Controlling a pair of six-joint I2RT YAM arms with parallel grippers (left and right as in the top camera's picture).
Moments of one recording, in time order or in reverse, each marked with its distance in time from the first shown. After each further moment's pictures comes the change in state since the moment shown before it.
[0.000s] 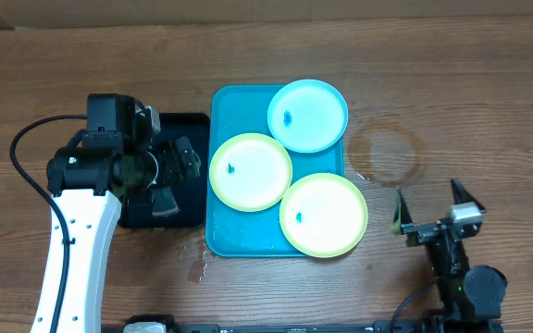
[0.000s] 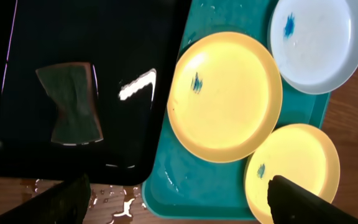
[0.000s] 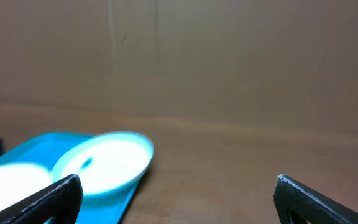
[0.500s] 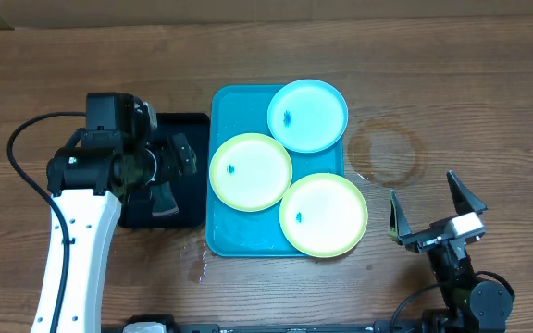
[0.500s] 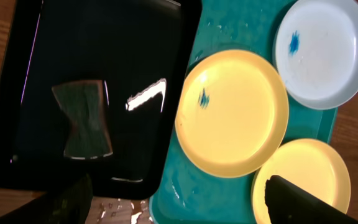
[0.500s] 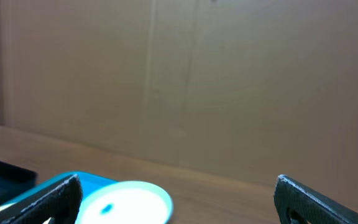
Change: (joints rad) left arm 0.000 0.000 0.001 0.043 -0.044 0.000; right arm 0.000 0.000 0.000 0.193 -0.152 0.013
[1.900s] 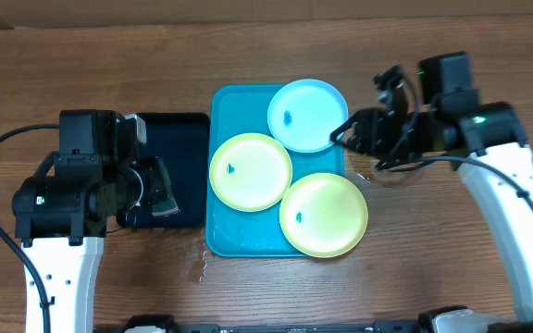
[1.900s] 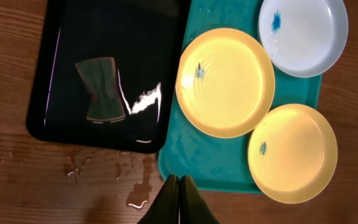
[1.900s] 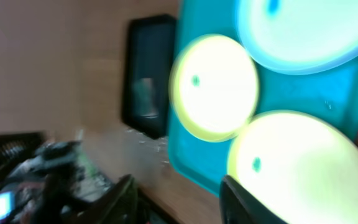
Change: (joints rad) left arm 0.000 -0.143 0.121 -0.248 -0.010 0.059; right arm 0.183 1.466 1.405 -1.281 -0.391 0.341
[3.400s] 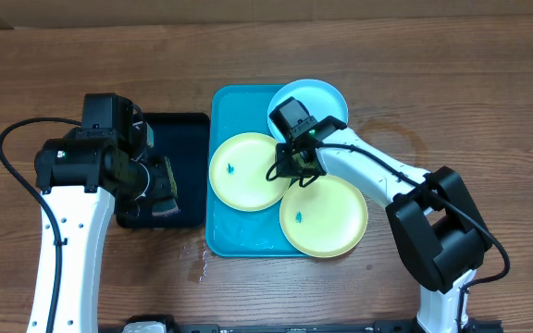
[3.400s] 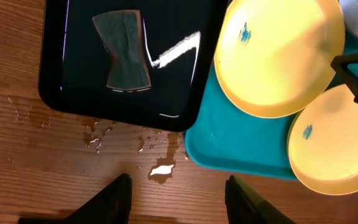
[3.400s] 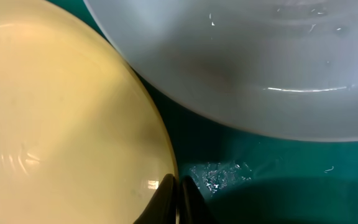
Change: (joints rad) left arm 0.000 0.161 -0.004 -0.079 -0.070 0.009; right arm 0.405 0.541 -0.013 0.332 0.649 0.260
